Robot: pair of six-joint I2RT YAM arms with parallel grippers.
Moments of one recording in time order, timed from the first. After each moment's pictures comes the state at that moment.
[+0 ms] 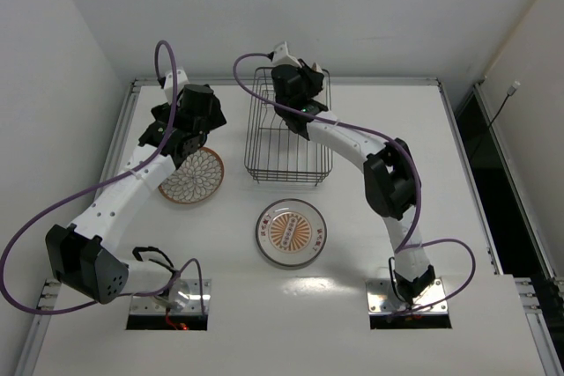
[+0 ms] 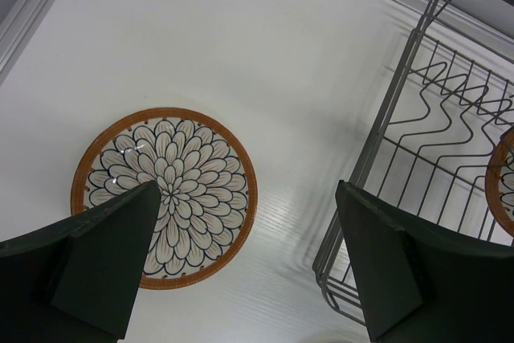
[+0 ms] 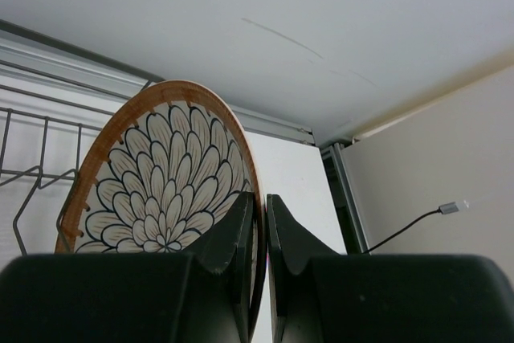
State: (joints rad) left arm -0.39 1.32 1.30 -0.60 -0.63 -0.61; right arm 0.63 2.16 1.81 0.16 1.04 -0.57
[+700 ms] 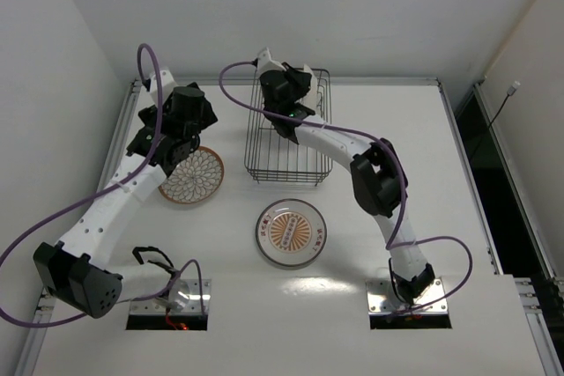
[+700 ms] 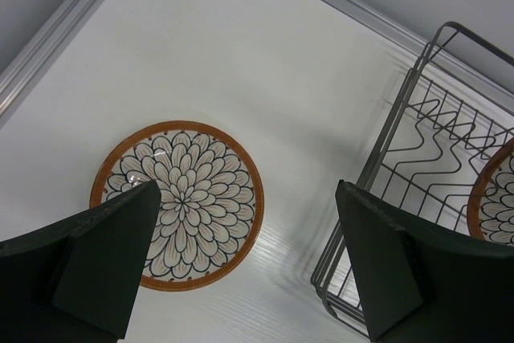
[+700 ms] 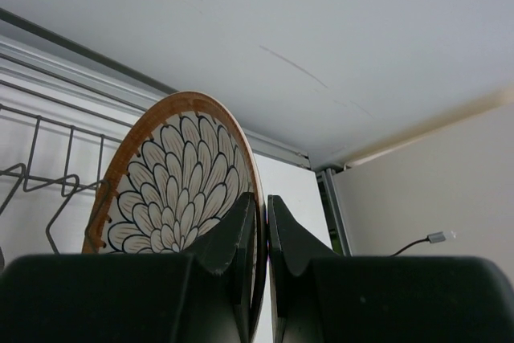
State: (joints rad) left arm -0.39 1.24 1.29 -0.62 -0.70 -0.64; right arm 0.67 2.25 1.87 0.23 1.03 -0.69
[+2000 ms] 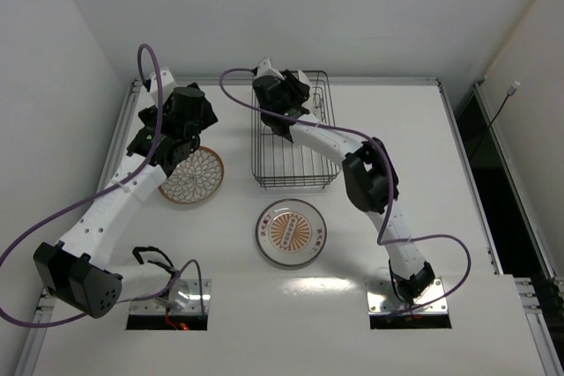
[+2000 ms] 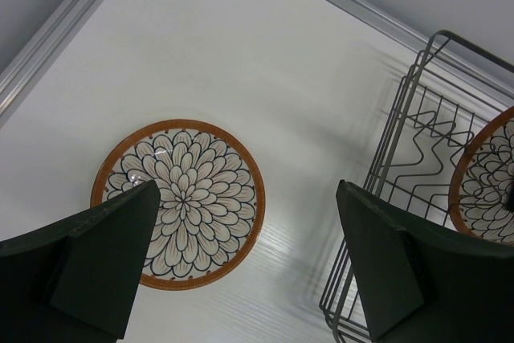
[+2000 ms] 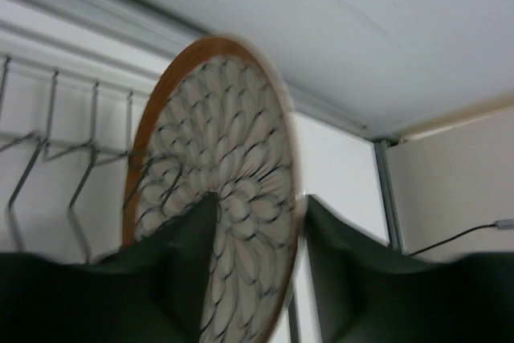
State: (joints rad) left arm -0.39 1.24 1.29 -0.62 -0.70 -0.65; right arm 0.68 2.35 1.98 -0.02 0.99 -0.45
